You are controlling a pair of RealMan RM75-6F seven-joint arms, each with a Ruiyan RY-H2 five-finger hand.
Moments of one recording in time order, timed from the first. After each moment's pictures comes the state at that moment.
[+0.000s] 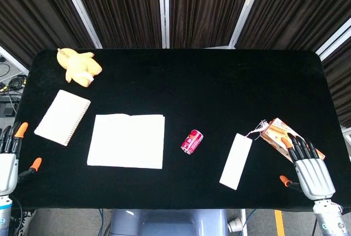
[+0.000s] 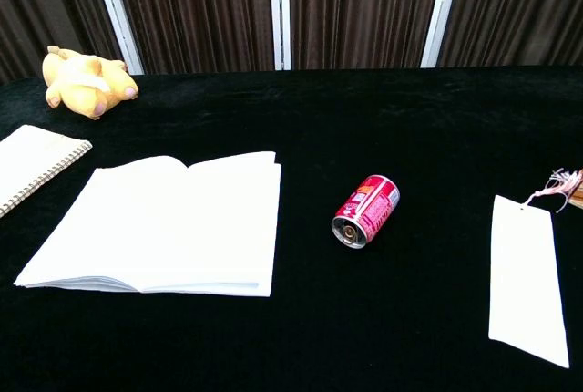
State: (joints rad) left arm -0.02 -1.27 -0.07 -1.58 1.55 1.65 0.17; right arm 0.09 -1.12 0.00 -1.67 -1.60 1.46 -0.12
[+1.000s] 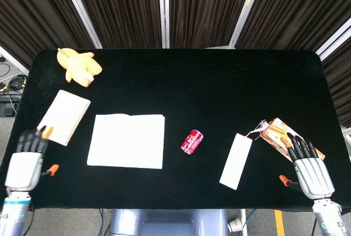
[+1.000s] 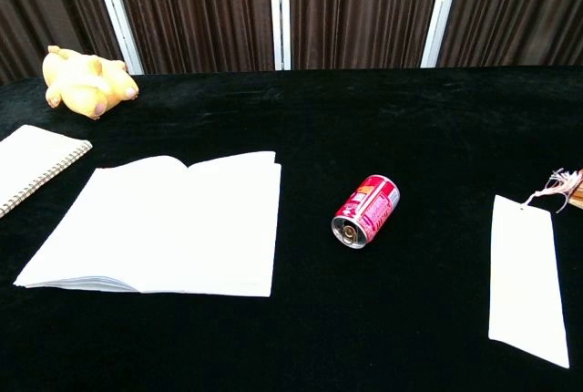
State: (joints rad) left arm -0.08 -1.36 -0.04 -1.53 1.55 1.50 0.30; right arm 0.09 -1.12 0.01 -1.67 -1.59 1.45 -0.12
